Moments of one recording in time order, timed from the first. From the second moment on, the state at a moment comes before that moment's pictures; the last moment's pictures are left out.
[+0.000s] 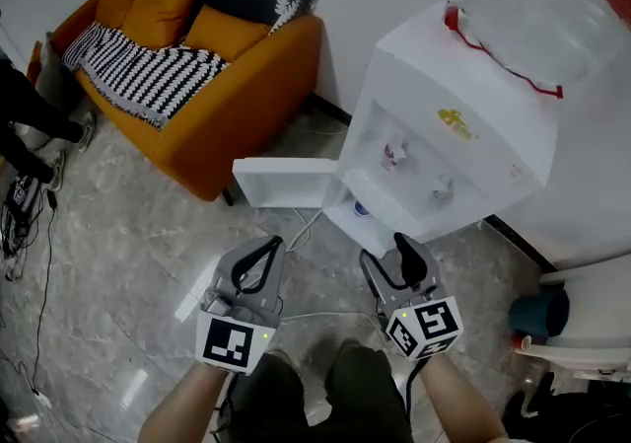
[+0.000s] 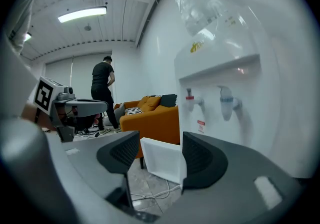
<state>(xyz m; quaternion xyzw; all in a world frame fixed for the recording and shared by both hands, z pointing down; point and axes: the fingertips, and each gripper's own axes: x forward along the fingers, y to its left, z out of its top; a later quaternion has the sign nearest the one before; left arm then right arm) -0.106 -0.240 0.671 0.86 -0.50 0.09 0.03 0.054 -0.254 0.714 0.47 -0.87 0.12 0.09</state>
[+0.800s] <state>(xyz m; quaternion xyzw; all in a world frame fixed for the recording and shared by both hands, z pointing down) -0.104 -0.298 0.898 0.86 -0.50 0.08 0.00 0.083 -0.321 0.966 0.49 -0.86 0.10 0.10</state>
